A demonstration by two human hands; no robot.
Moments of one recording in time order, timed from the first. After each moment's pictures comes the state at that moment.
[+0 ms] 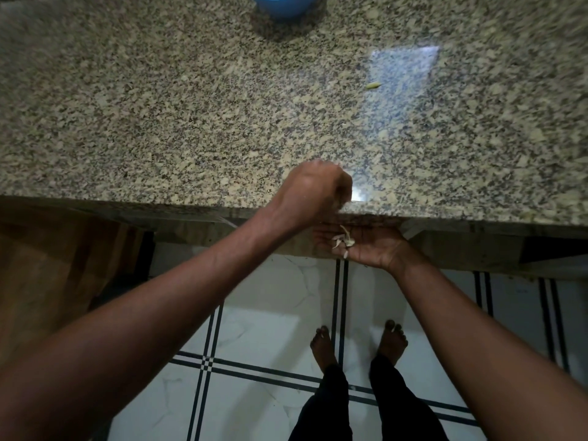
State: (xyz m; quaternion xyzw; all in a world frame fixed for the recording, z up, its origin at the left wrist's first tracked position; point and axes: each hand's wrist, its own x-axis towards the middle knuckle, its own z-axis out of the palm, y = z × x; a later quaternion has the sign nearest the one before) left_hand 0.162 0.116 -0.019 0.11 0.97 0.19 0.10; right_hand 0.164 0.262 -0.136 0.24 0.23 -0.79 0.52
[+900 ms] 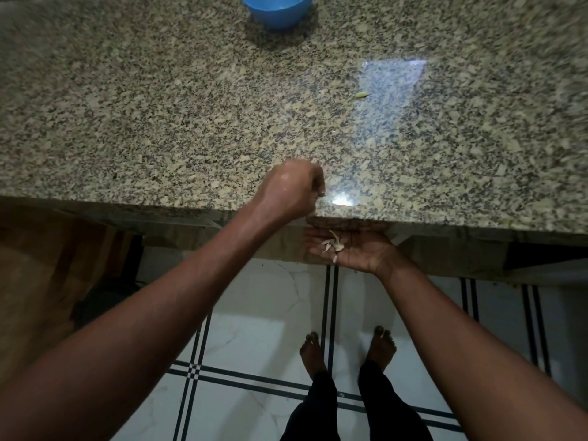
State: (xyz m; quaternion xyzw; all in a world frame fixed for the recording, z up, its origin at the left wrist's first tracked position) left_hand 0.160 0.113 -0.007 -0.02 0.97 0.21 0.14; right_hand 0.166 0.266 -0.140 0.25 0.22 -0.78 0.52
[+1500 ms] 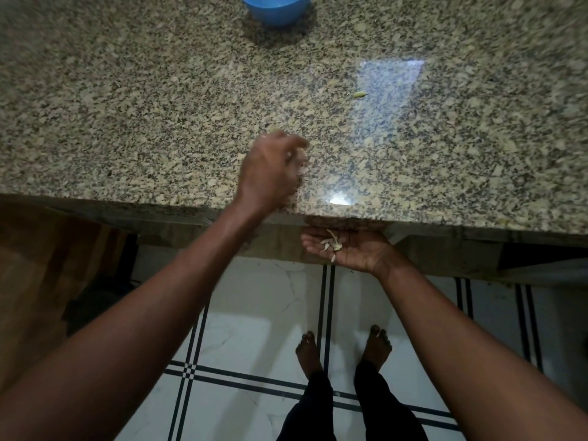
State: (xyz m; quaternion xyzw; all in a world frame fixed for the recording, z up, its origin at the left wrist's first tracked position) left_hand 0.149 0.080 -0.025 -0.03 0.97 0.25 -0.07; right_hand 0.164 0.268 -0.146 0.29 0.22 -0.76 0.53
